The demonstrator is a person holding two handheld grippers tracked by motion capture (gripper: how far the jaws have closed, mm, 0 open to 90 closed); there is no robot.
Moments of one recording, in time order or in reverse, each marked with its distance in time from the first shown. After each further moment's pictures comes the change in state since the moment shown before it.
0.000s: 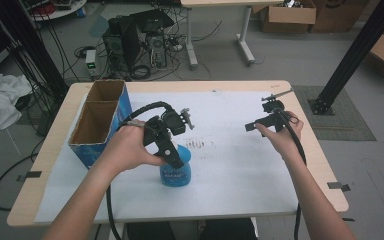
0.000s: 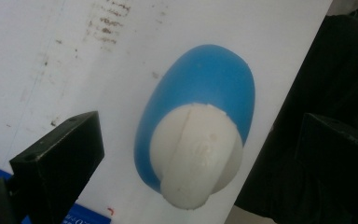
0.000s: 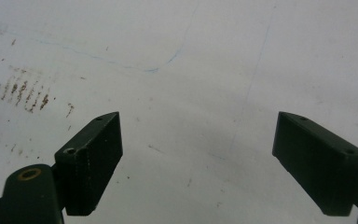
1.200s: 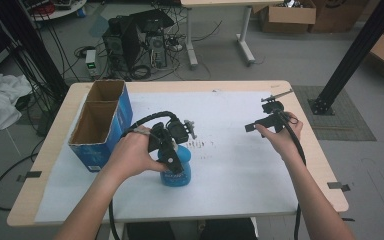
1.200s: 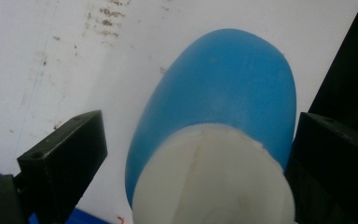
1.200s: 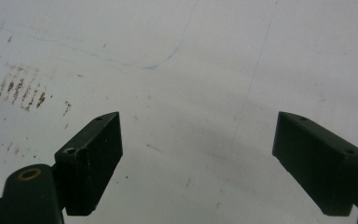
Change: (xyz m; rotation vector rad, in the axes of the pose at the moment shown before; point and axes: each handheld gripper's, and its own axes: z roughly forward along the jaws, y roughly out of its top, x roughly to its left) left arm -0.003 -0.001 0.030 0.034 0.053 0.049; right arm -0.002 -0.001 0.004 0.007 0.001 0.000
